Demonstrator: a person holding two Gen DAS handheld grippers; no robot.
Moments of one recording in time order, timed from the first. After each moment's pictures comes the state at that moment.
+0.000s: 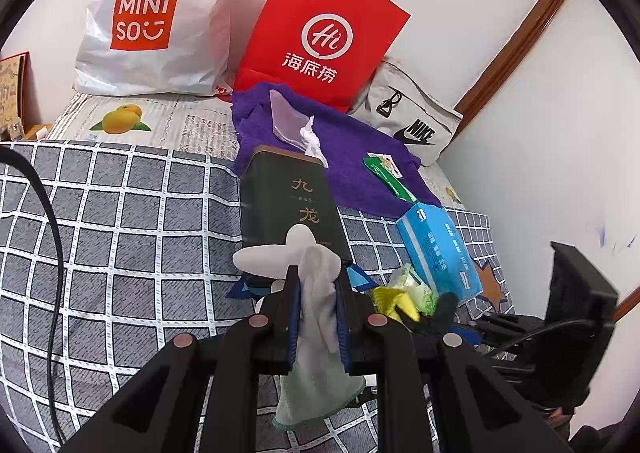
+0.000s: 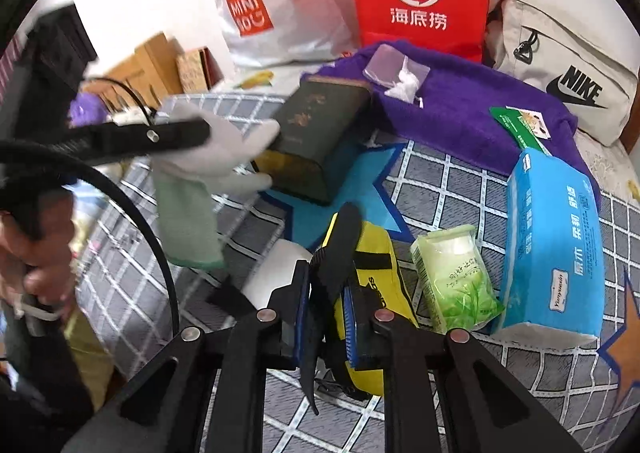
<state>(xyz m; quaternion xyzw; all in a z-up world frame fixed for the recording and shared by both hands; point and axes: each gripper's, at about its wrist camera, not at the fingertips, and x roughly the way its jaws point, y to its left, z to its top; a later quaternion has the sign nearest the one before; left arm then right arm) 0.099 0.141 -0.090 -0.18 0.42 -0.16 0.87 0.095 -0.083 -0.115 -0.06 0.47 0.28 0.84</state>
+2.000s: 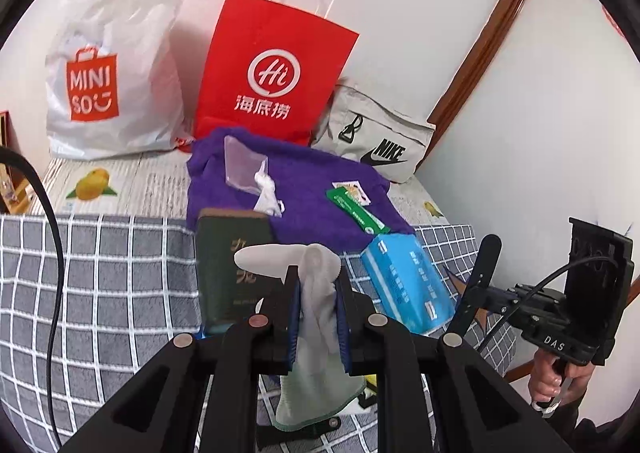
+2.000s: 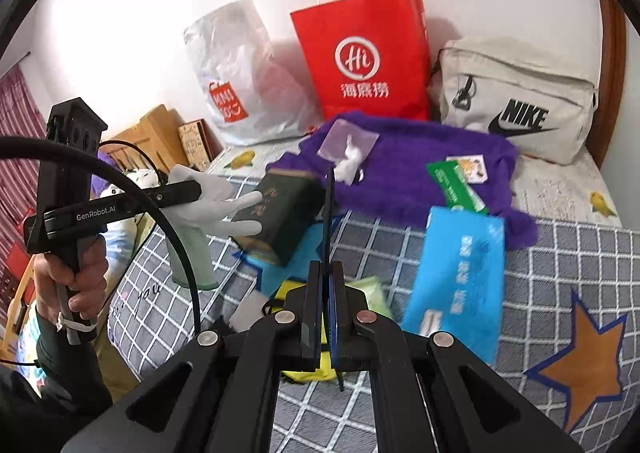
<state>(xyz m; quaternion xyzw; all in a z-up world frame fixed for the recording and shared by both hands) 0.117 0.098 -0.033 -0.14 0.39 -0.17 0.90 0.109 -0.176 -0.041 0.02 0.41 0.28 0.87</state>
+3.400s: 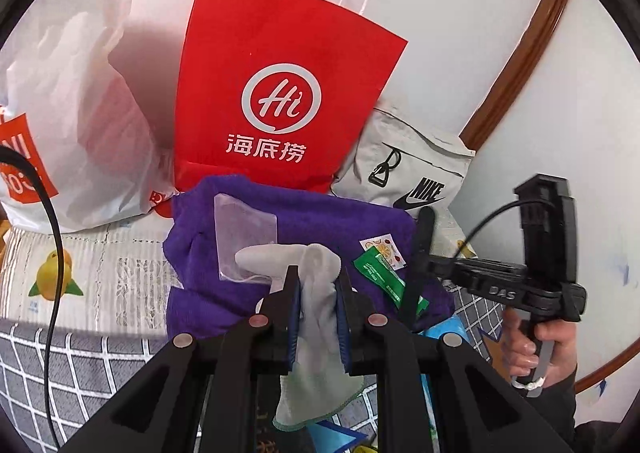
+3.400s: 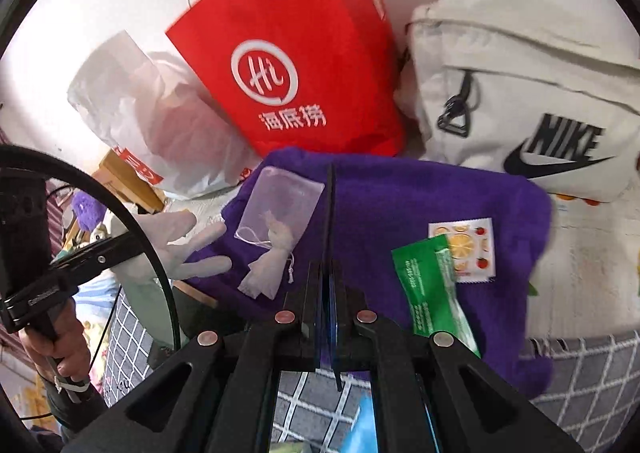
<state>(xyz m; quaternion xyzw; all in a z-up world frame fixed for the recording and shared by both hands) 0.273 0.092 -0.044 -0.13 0.40 -0.16 0.89 0.336 -0.172 -0.076 0.07 0.47 0.27 0.84</state>
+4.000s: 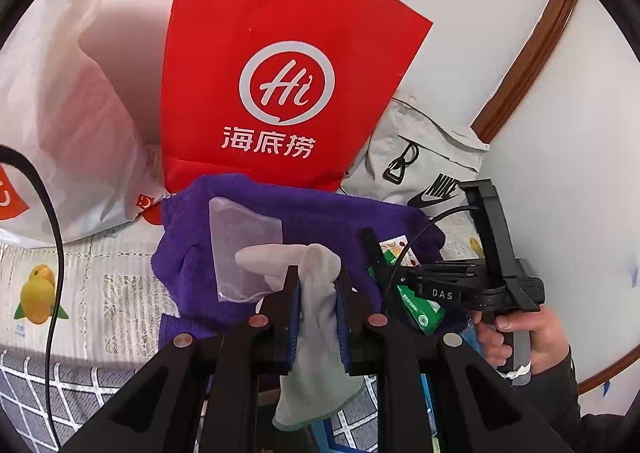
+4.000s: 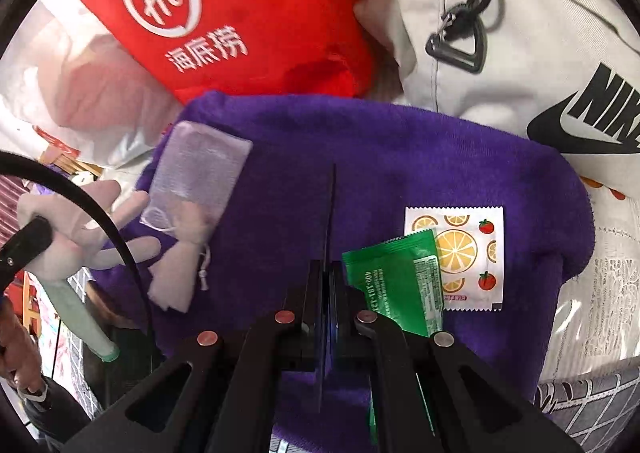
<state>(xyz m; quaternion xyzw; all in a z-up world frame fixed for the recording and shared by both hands) 0.312 0.085 -0.064 -0.13 0.42 -0.17 0.88 0.406 -0.149 -0.153 0.02 0.57 0.22 0.79</state>
